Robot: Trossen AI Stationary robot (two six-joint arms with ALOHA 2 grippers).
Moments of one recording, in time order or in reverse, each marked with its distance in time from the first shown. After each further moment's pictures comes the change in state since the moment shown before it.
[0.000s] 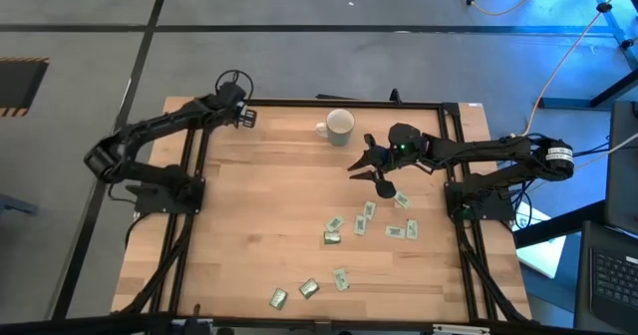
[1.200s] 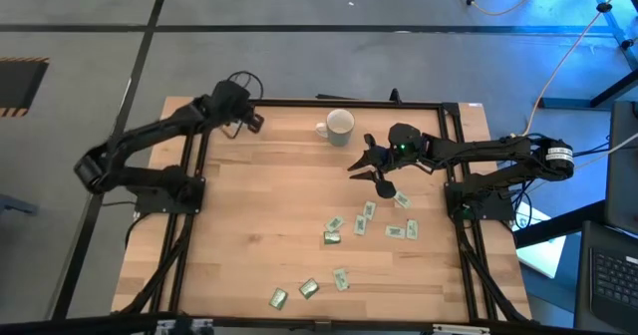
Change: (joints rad) left arm -0.082 -0.114 0.000 0.139 0.173 0.287; right arm 0.000 0.000 0.000 -0.001 0.000 0.000
